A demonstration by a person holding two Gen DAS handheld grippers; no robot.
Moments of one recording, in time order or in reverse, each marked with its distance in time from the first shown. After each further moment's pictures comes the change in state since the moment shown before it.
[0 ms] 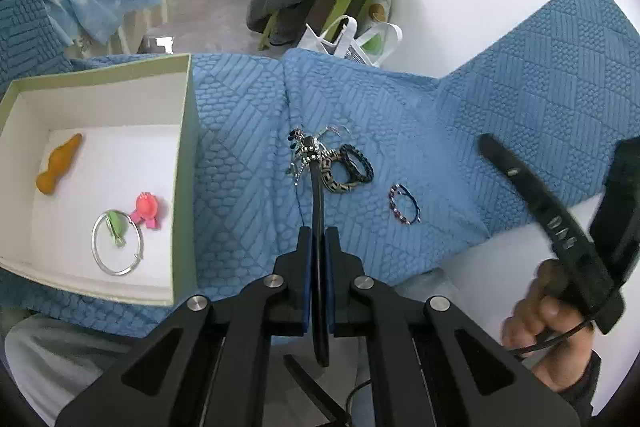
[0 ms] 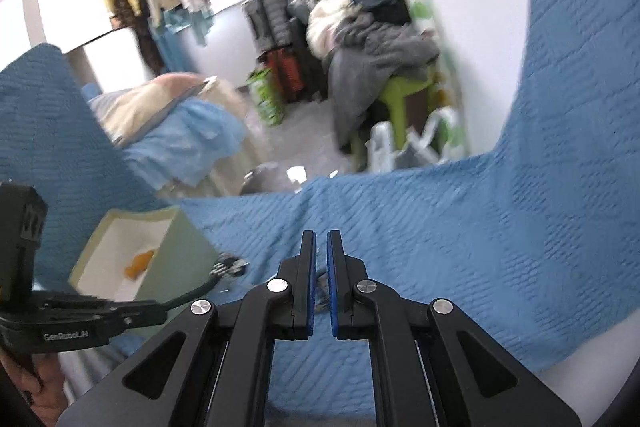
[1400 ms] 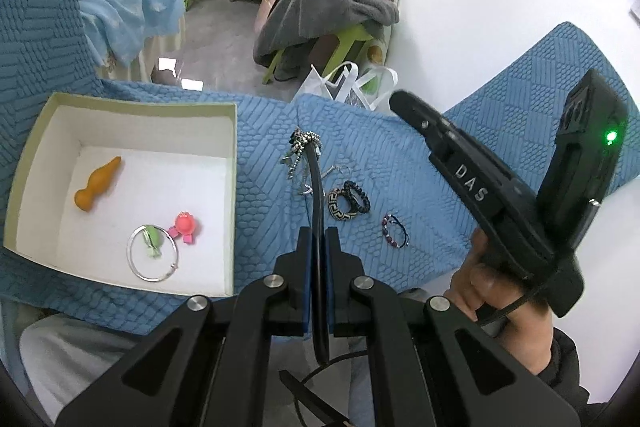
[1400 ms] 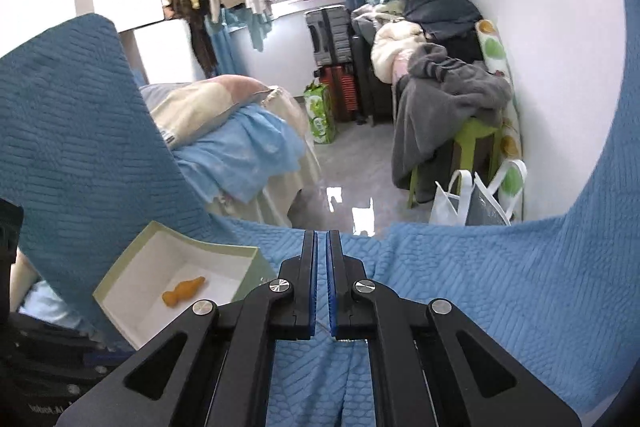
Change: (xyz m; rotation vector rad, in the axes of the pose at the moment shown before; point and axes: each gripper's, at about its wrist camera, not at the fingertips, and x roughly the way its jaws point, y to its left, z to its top) left arm -0.065 0.029 0.006 -0.032 -0.127 -0.033; right arm 0.031 0.091 0.042 -0.146 -0.102 0.049
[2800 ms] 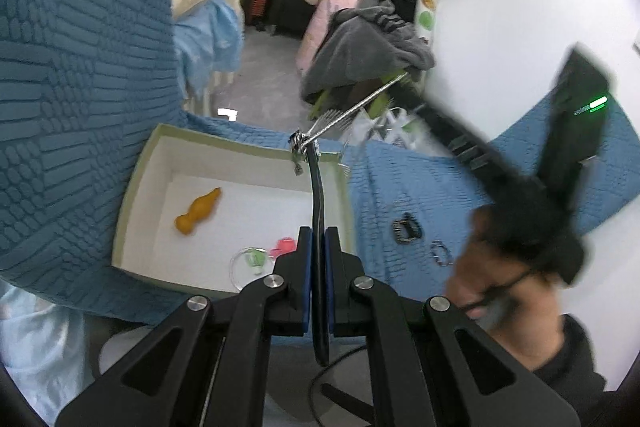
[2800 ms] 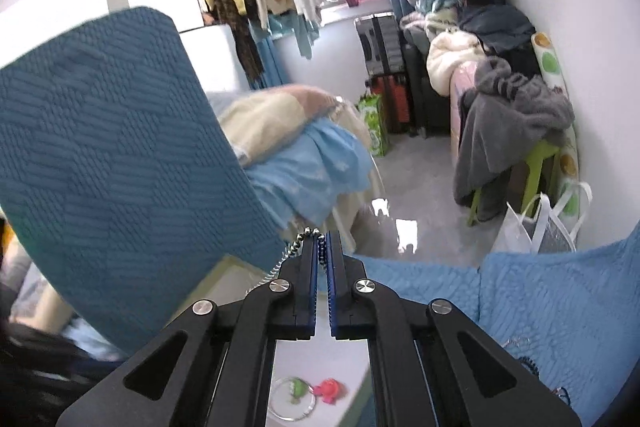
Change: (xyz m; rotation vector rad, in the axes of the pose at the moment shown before) left arm -0.078 0.083 0.003 -0.024 -0.114 0.107; right arm 0.021 0.103 0.036 -0.010 -0.060 0.164
